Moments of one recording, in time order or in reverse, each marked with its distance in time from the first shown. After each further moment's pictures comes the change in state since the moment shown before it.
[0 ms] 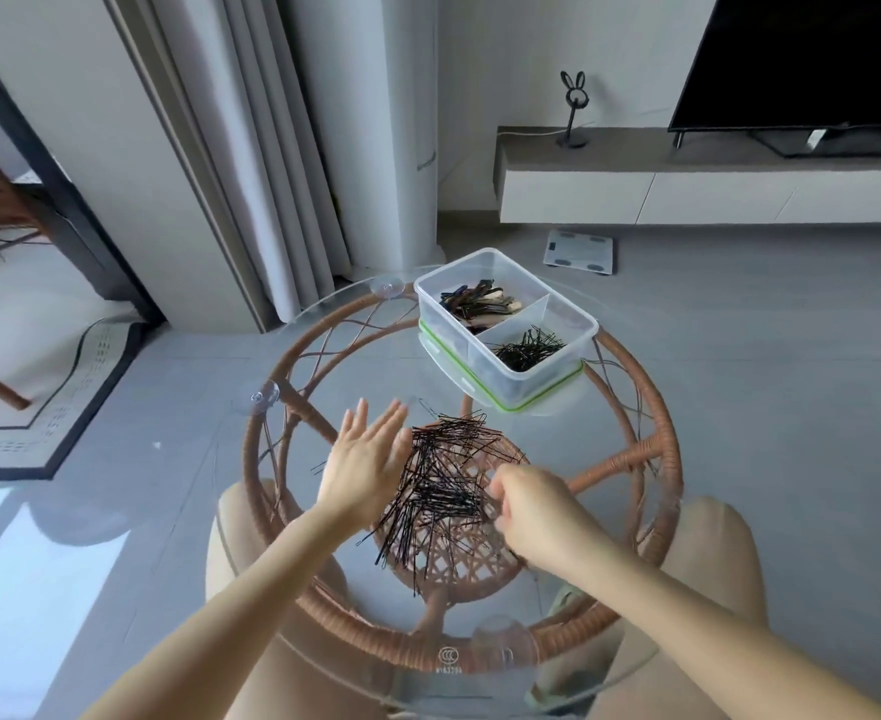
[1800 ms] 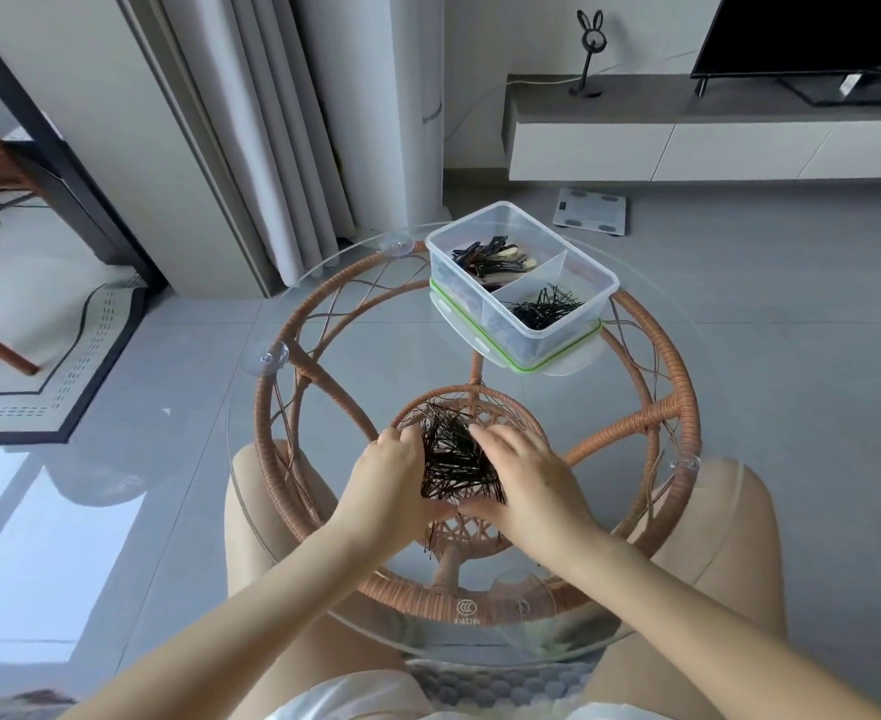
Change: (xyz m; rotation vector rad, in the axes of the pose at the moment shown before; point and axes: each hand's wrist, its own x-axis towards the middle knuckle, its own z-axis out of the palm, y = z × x) left_hand -0.049 0.042 -0.016 0.149 -0.160 -0.102; right_hand -0.007 -0.005 0.029 -0.078 0.166 -0.235
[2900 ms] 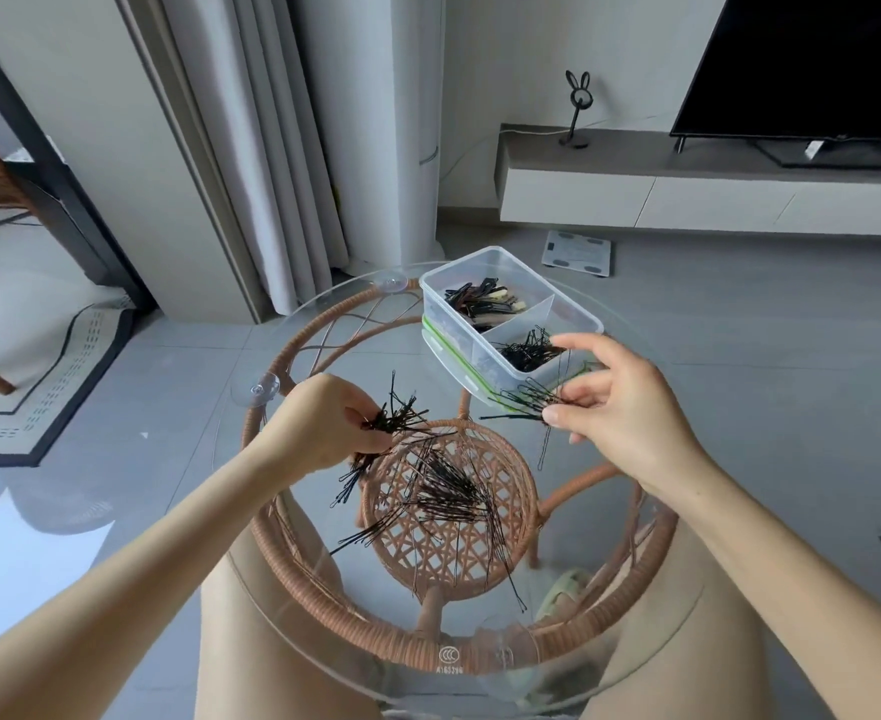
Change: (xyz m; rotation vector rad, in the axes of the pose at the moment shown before) left_hand 0.035 -0.026 -0.087 -0.318 0.049 -0.044; right_hand 0.026 0.034 -0.108 0.652 0.302 0.218
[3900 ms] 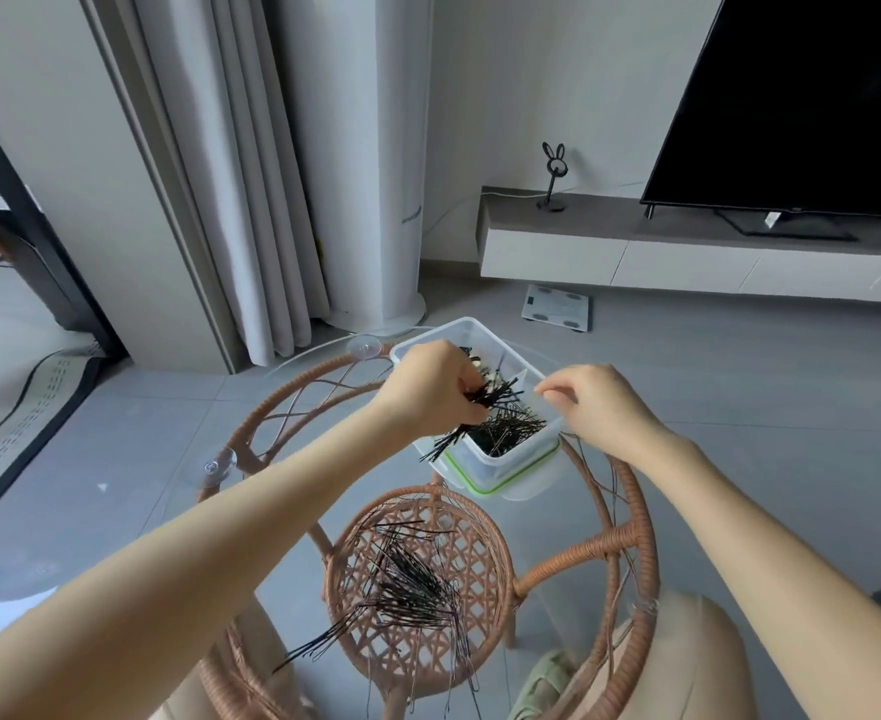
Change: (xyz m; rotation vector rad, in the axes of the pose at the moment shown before) left_hand 0.090 0.117 0.005 0.184 0.017 0.335; right_hand 0.114 0.027 -0.037 -0.641 -0.098 -0.179
